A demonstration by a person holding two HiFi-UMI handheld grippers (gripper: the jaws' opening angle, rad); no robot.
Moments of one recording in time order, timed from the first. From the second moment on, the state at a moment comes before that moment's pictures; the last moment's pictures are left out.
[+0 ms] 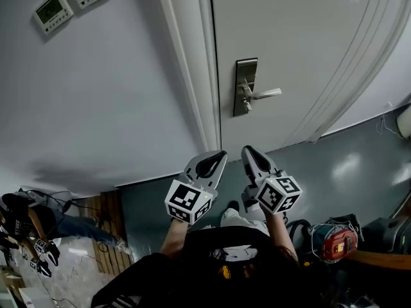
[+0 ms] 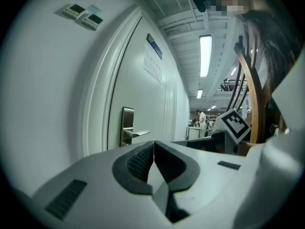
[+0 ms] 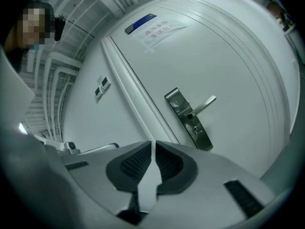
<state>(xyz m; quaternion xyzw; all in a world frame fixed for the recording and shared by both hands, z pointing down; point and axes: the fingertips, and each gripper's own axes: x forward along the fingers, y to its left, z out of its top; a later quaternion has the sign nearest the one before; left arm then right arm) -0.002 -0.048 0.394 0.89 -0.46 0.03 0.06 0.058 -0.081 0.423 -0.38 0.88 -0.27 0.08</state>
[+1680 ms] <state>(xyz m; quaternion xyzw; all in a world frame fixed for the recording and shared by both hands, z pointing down) 0.009 -0.144 0.417 0.89 -0.43 0.07 0.08 0.070 -0.201 0.486 -0.41 0.83 -0.36 0.07</state>
